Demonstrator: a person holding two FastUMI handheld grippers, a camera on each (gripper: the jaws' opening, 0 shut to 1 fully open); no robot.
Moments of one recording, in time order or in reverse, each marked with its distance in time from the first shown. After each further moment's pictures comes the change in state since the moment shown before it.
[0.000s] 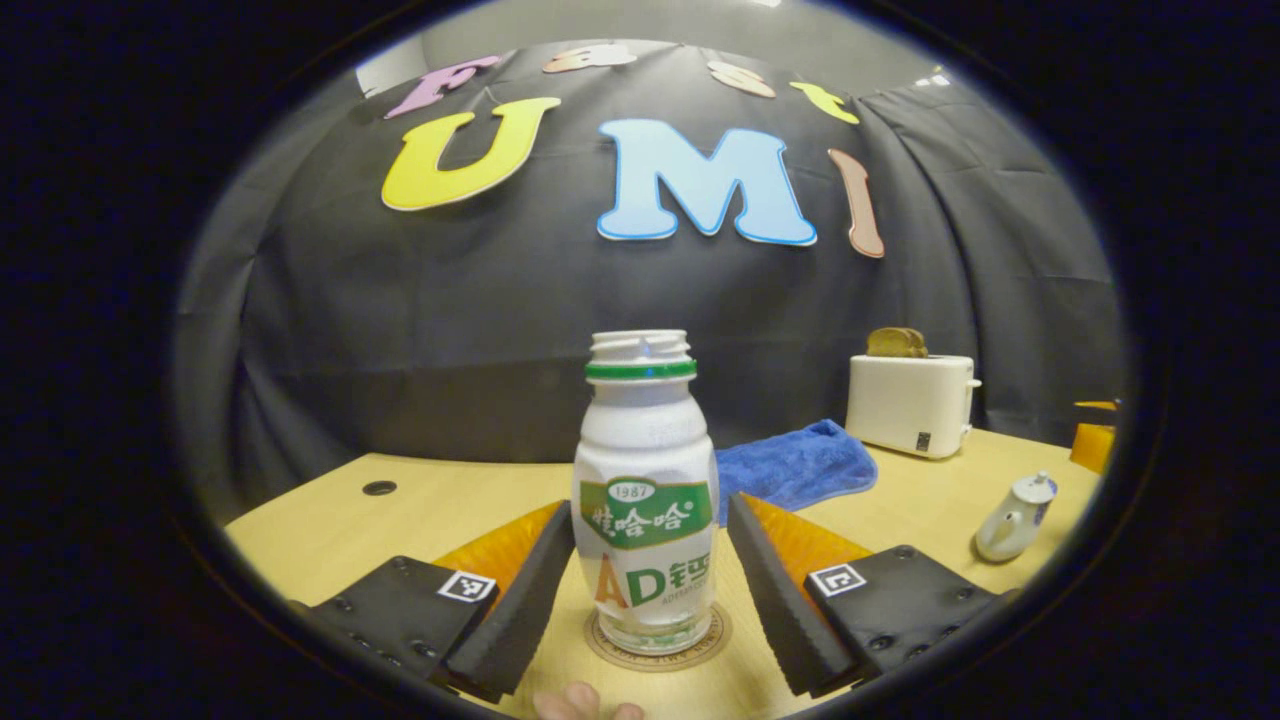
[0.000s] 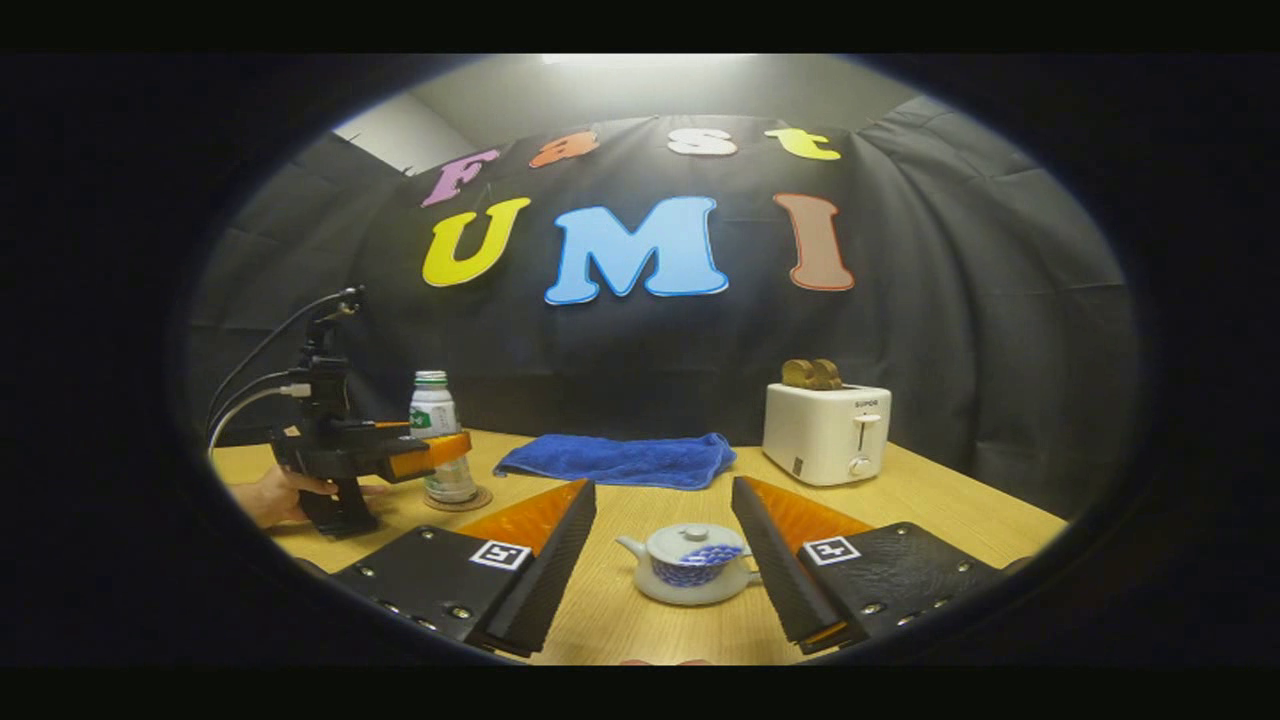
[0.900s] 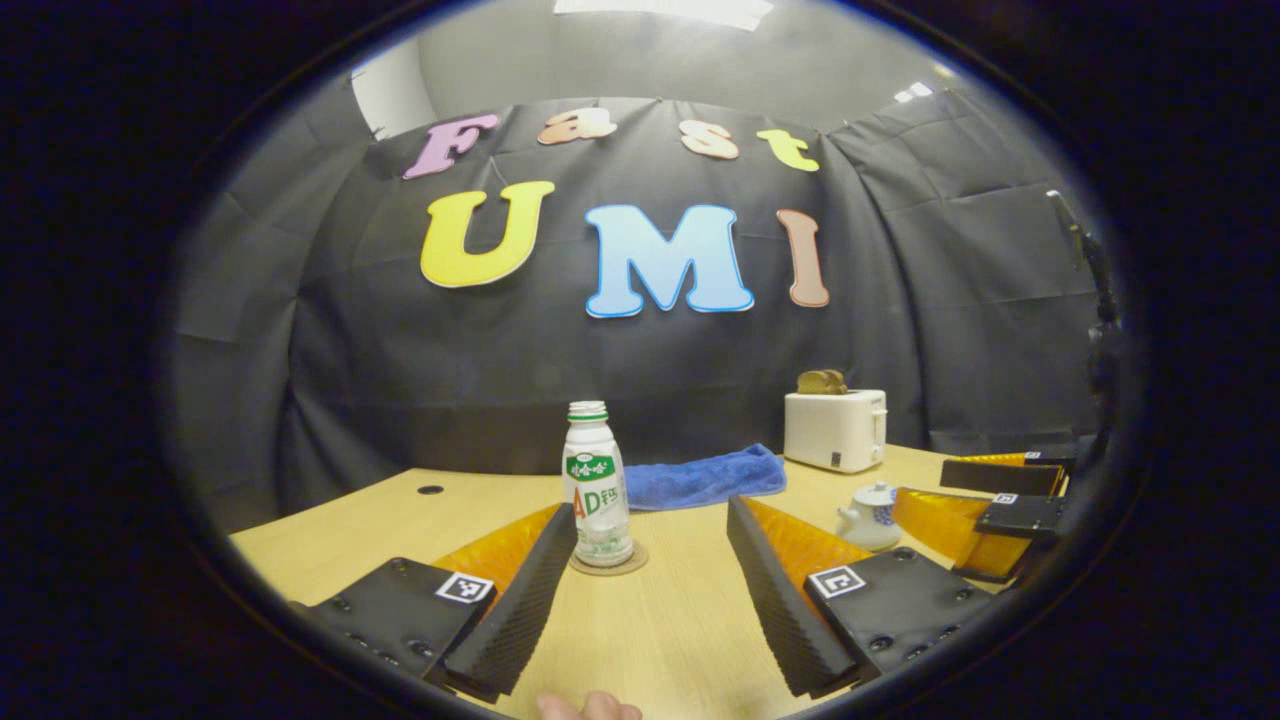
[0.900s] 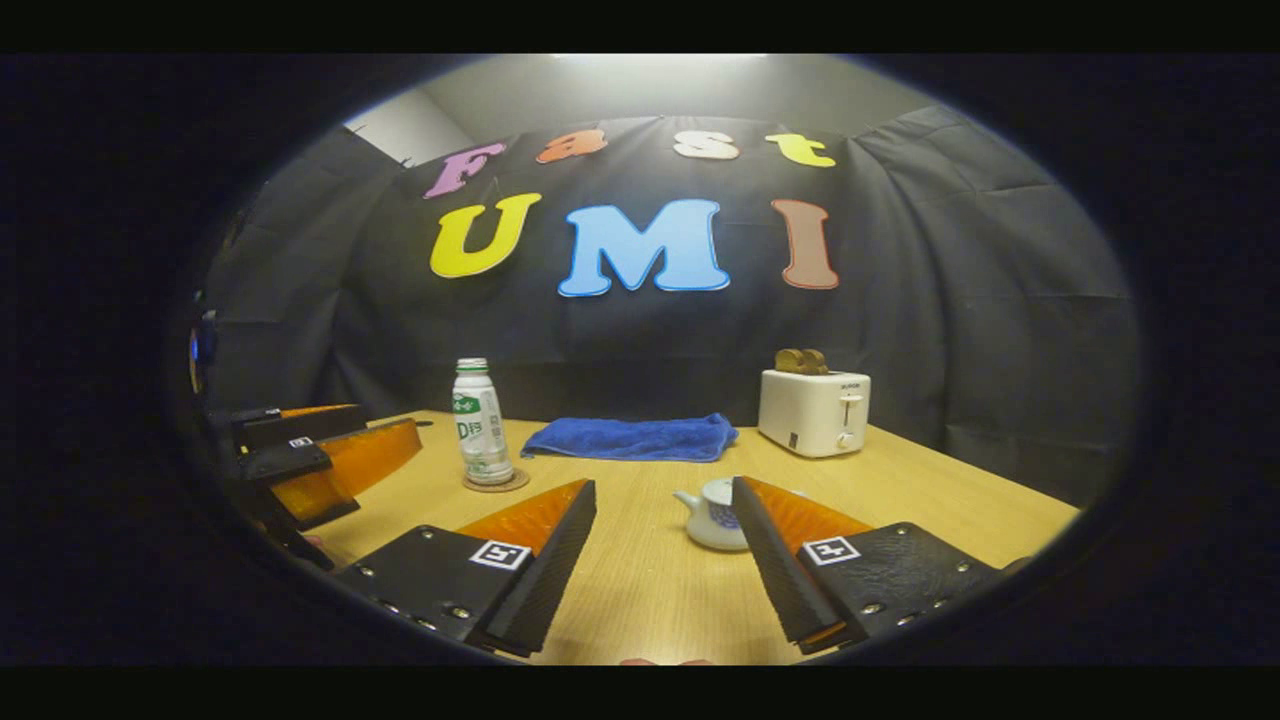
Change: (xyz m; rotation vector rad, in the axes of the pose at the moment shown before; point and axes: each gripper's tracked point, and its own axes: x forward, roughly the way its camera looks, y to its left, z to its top) left arm -0.207 -0.068 0.028 0.046 -0.100 0.044; right arm -0.075 0.062 -0.012 0.004 0.038 -0.065
